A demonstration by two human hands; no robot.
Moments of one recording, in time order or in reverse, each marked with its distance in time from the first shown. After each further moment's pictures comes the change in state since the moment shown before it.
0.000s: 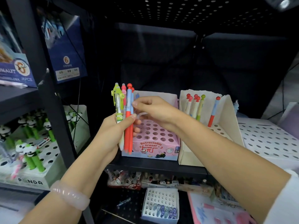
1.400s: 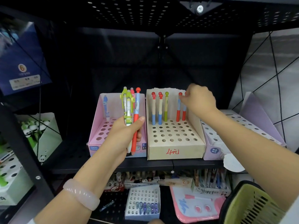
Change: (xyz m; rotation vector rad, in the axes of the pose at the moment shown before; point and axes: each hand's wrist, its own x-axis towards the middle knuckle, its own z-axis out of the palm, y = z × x) left_hand -0.003 -0.027 0.089 0.095 -0.092 -0.074; right_hand -0.088 0.013 -0.151 -1.076 0.824 0.237
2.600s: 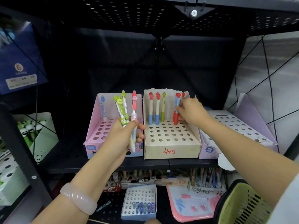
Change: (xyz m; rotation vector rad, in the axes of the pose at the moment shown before) left_hand -0.015 0.008 0.007 -0.049 -0.021 -0.012; right_hand -0.010 0.018 0.020 0.064 -0.221 -0.121
